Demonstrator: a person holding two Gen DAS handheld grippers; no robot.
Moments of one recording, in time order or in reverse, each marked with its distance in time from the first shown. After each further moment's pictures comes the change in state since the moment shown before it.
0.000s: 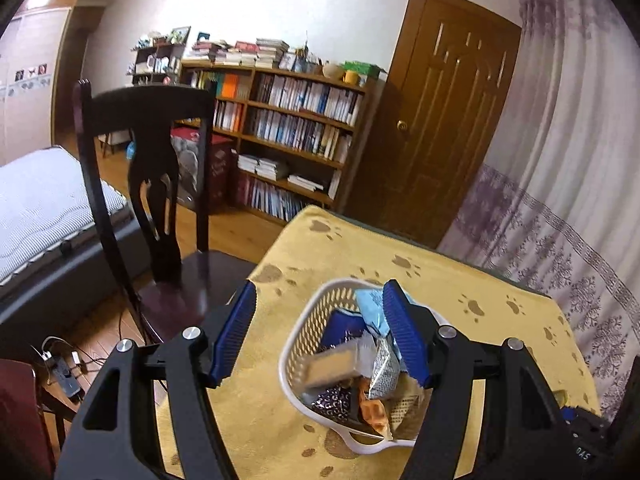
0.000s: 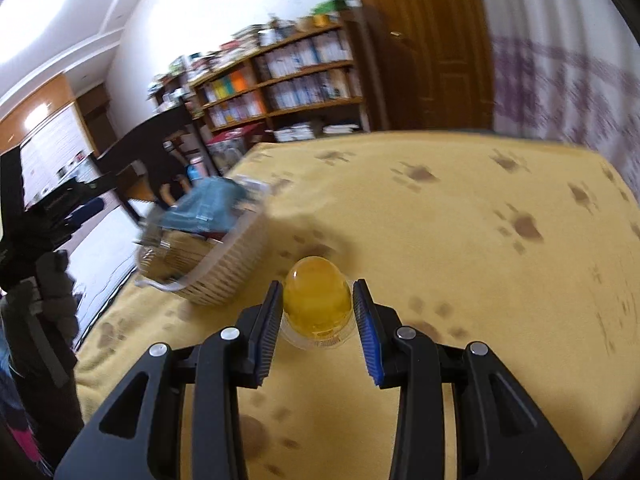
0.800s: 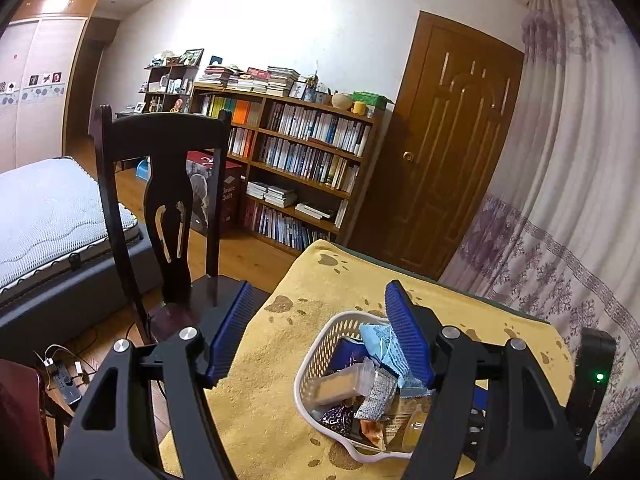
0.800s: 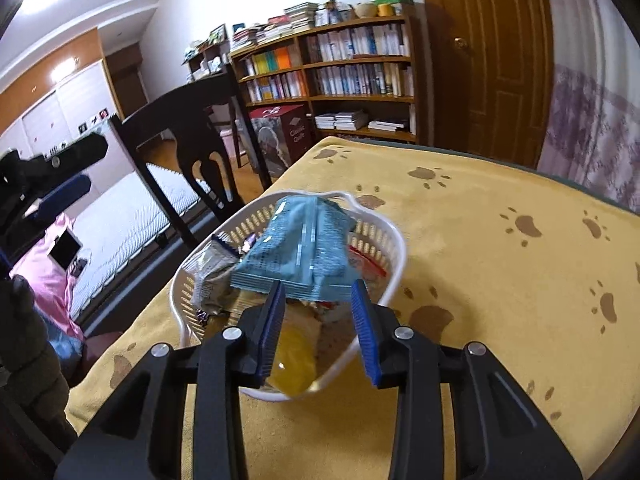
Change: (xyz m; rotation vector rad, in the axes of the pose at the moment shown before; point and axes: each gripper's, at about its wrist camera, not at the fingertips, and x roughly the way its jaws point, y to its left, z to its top) left arm -0.029 0.008 0.007 -0.036 -0.083 0.015; right arm 0.067 0.092 0.040 -0.110 0.050 0.038
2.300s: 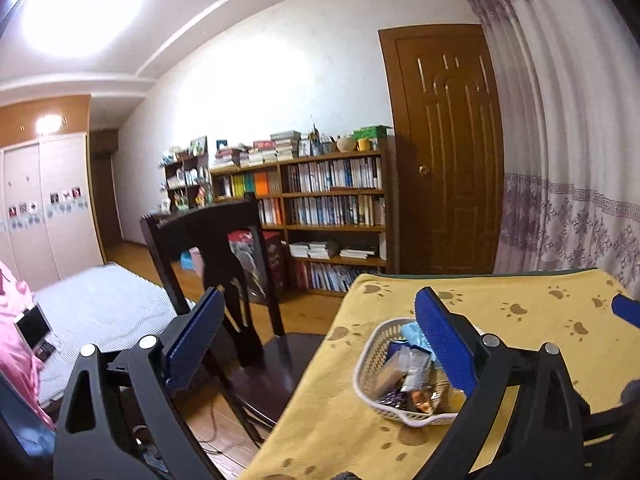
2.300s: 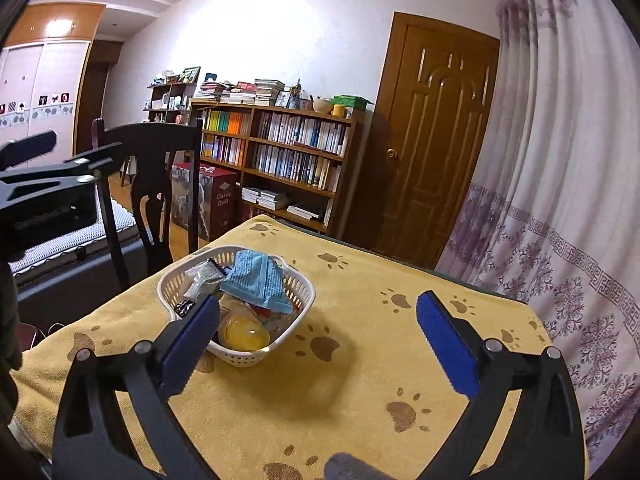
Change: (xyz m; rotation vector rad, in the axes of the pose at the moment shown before) left arm -0.101 -0.039 -0.012 0.336 -0.214 0.187; right arm -0.128 0.068 -0.040 -0.239 -0.320 -0.400
